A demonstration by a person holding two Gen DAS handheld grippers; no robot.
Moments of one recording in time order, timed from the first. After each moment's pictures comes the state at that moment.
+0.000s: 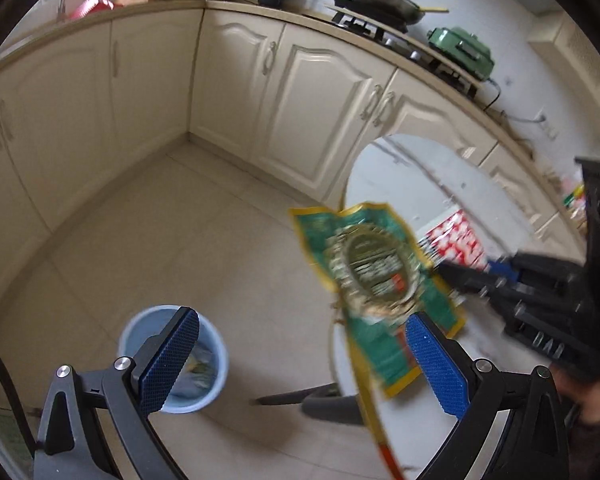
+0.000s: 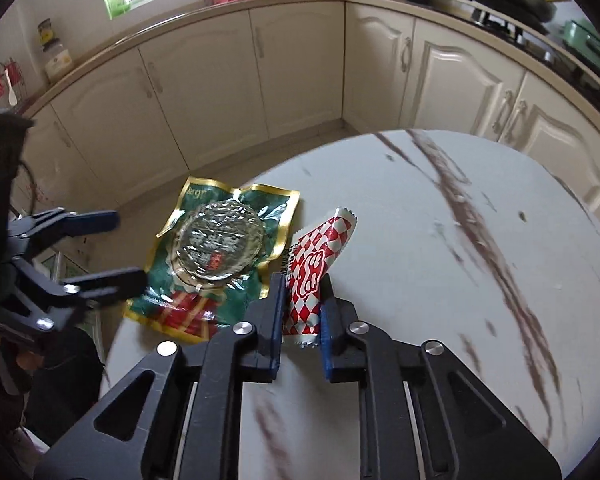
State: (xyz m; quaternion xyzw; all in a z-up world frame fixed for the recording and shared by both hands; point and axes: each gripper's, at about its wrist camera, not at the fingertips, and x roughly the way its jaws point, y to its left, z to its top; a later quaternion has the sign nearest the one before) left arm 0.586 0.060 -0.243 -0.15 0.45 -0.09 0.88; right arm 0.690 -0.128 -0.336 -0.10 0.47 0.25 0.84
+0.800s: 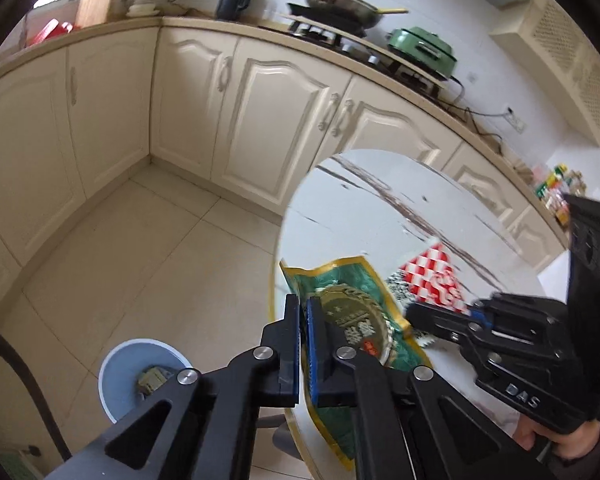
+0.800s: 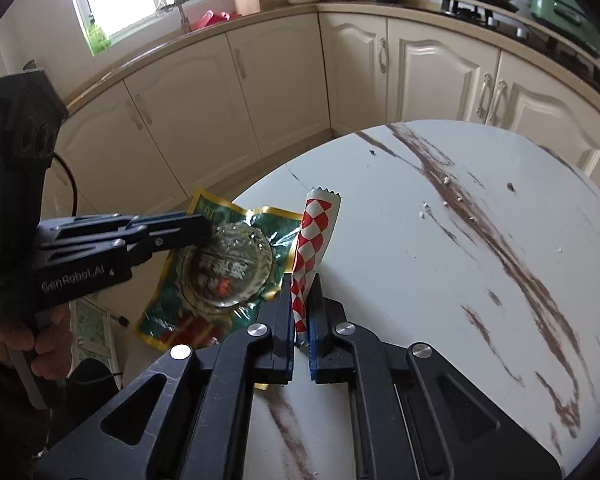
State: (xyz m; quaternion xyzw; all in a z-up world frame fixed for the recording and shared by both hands) left arm 0.586 0.047 -0.236 -0.11 0.42 -0.13 0.89; right arm 0.687 -0.148 -0.335 -0.04 0.46 0.22 0.86
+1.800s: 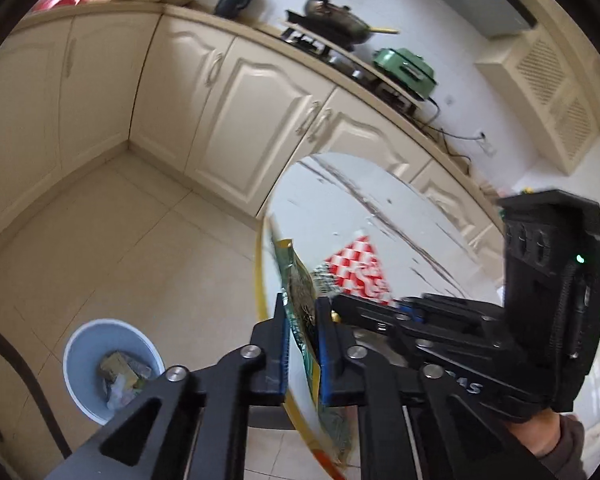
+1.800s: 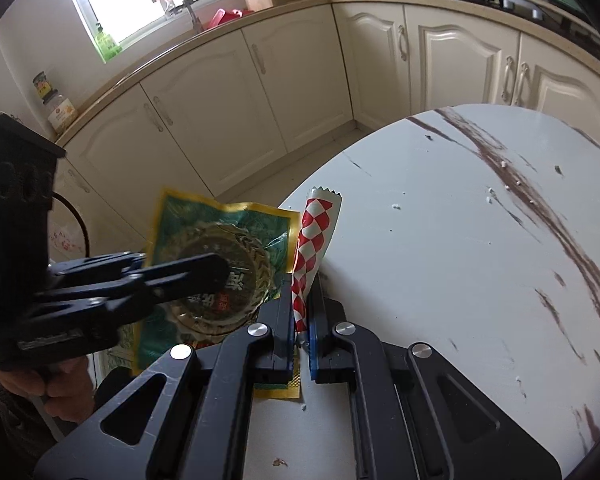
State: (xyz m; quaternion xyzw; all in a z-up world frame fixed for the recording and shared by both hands) left arm 0.536 0.056 -0.212 -0.18 0.41 -0.19 0.87; right arm 0.683 -0.112 -0.346 0.00 0.48 0.25 0.84
